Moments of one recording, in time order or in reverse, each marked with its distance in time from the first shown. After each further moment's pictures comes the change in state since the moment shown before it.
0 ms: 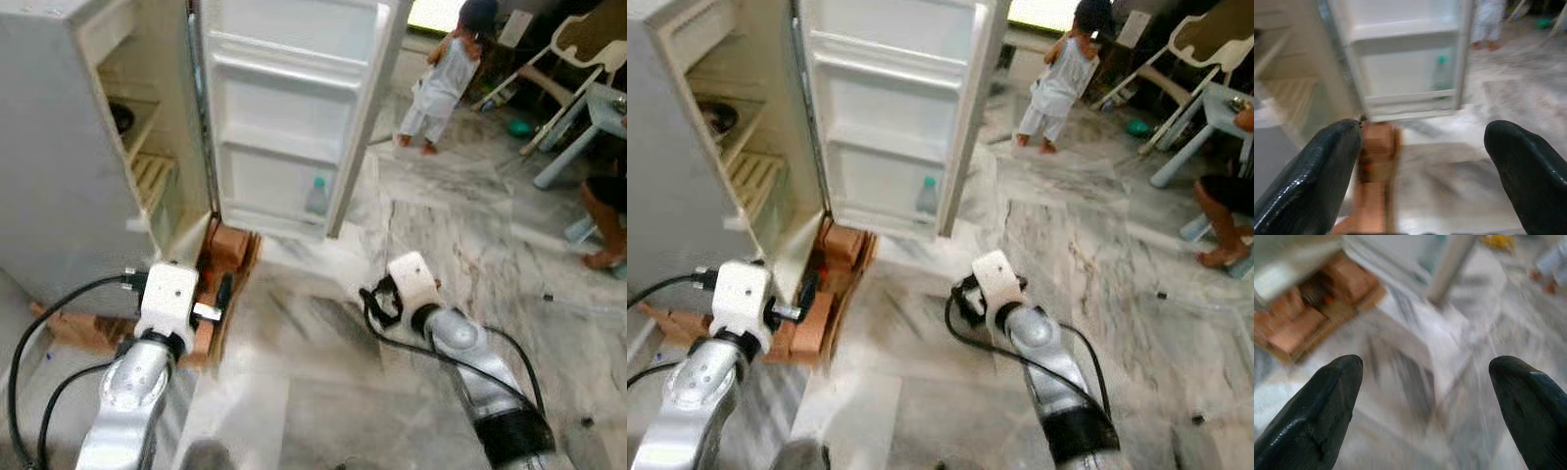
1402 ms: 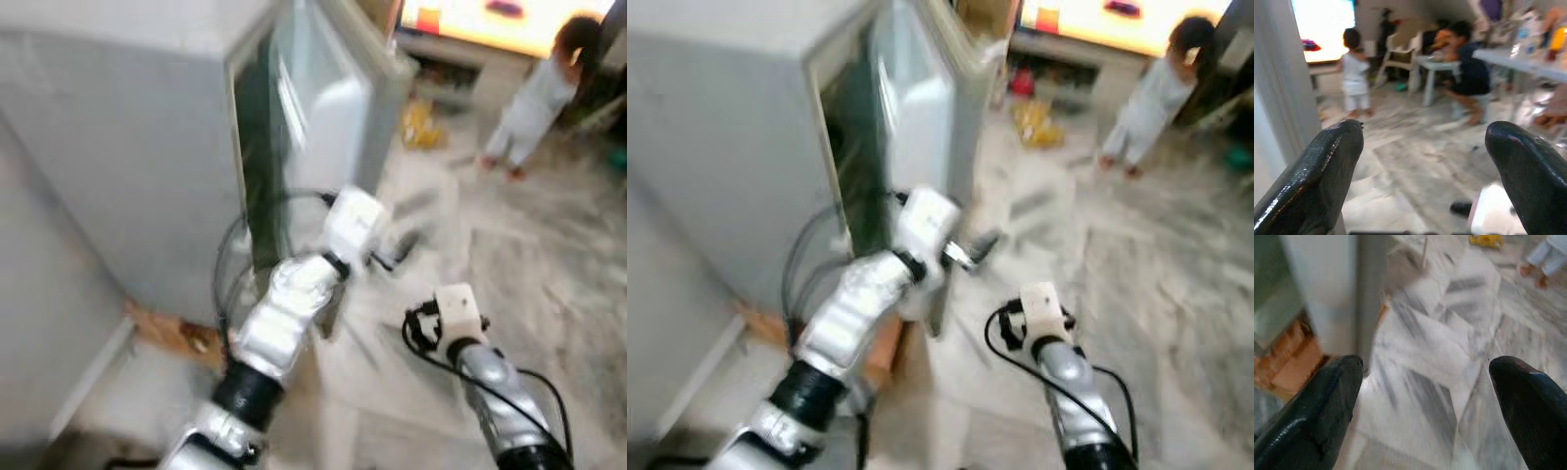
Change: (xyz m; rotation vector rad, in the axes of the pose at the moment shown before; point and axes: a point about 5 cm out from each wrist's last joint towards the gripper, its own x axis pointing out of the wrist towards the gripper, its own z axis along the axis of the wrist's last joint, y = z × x) left arm 0.073 -0.166 0.112 -0.040 -0.281 -0.743; right arm -0.013 -0.022 -0.033 0.098 0.050 -0.221
